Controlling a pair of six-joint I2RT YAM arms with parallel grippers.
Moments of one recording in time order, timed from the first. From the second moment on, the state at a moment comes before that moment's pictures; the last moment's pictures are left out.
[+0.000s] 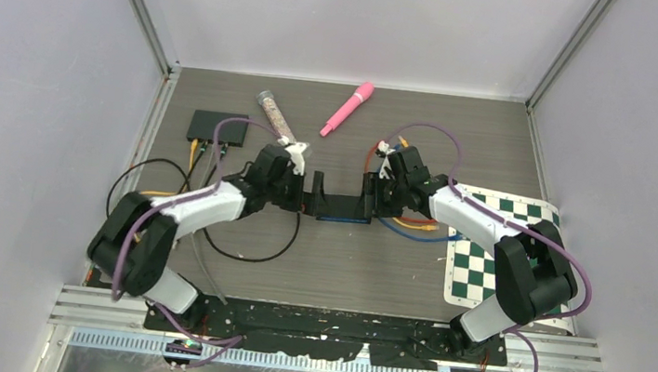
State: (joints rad) left arm -0.54 1.56 0.81 0.01 0.31 -0.42; right arm 0.53 1.56 0.97 -0.36 -0.26 0.40
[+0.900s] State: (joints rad) left arm 0.12 1.16 0.65 -0.53 -0.26 -0.43; right arm 0.54 1.56 0.97 -0.36 -0.32 0.39
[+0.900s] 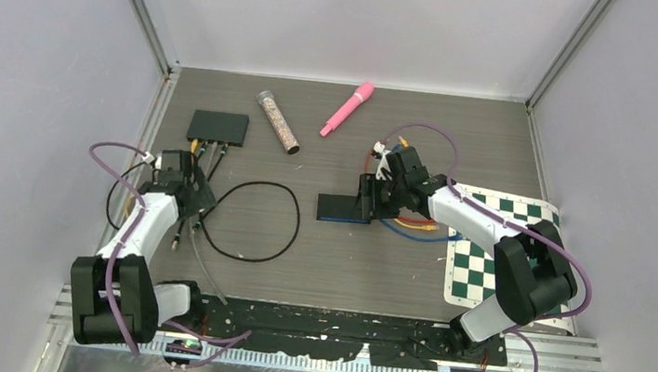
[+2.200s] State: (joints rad) left arm -0.12 1.01 0.44 -0.52 0.16 -0.58; right arm 0.54 1.60 0.97 -0.36 -0.38 0.37
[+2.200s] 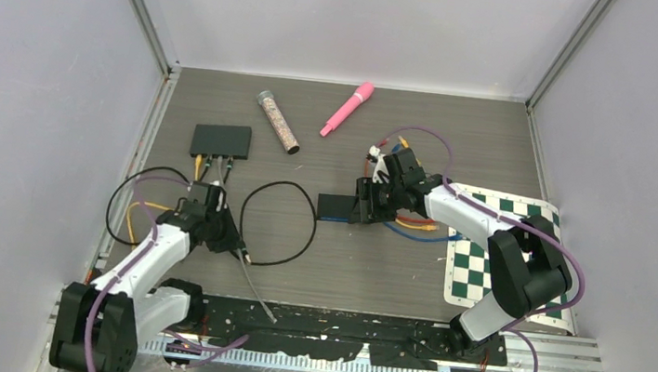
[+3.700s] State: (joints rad) left arm 0.36 1.30 0.91 -0.68 -0.07 -0.33; right arm 0.85 1.85 1.33 -0.41 -0.52 0.33
